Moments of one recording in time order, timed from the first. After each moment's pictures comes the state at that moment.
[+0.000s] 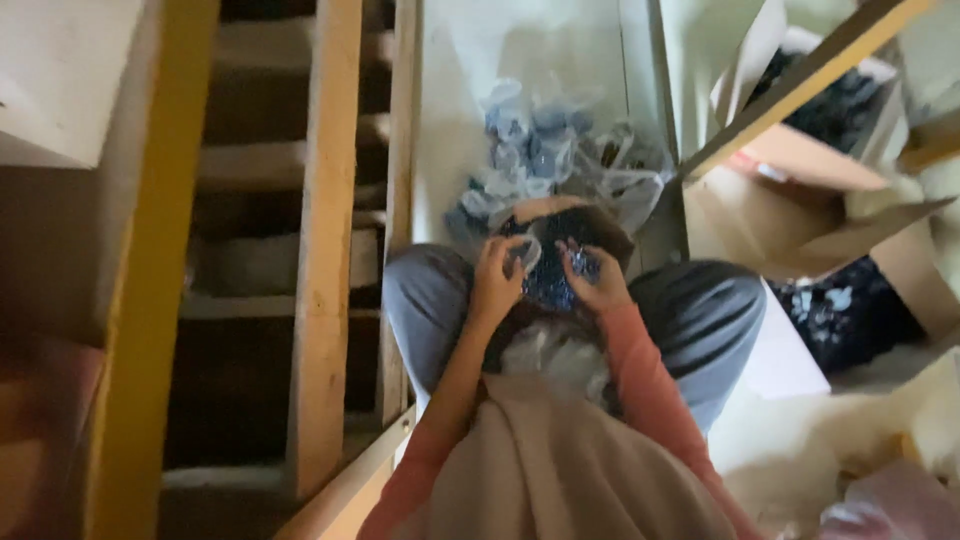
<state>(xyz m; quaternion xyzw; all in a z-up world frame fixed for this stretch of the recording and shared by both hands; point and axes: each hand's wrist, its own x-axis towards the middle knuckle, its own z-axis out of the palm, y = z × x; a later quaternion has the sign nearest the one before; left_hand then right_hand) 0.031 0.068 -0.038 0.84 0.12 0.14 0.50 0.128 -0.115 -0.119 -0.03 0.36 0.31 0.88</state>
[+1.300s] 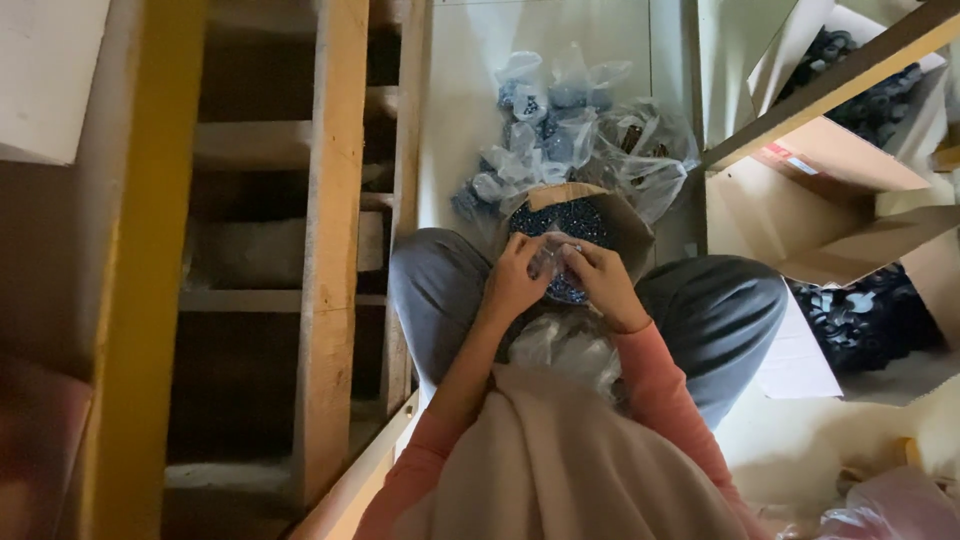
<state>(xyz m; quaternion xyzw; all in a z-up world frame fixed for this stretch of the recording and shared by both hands) 0.037 0.071 -0.043 0.87 0.05 0.14 0.48 0.097 -0.086 0.009 -0.74 -0.07 0.26 0.61</state>
